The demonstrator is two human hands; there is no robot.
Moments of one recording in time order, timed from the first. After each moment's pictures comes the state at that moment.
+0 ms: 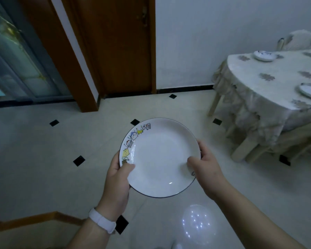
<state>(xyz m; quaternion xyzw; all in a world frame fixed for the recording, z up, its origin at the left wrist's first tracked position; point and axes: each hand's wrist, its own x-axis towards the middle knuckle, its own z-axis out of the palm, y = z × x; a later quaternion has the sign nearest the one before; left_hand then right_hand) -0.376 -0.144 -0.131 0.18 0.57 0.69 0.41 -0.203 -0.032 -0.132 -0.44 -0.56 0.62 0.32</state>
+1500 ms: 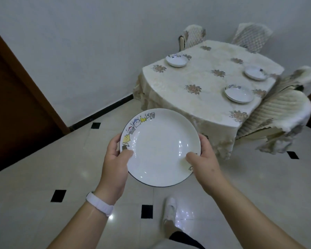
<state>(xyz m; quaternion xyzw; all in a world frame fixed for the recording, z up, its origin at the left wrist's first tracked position) -0.422 0.518 -0.141 0.36 0.50 0.52 0.59 -0.213 0.481 -0.135 -0.63 -0.39 0.45 0.50</state>
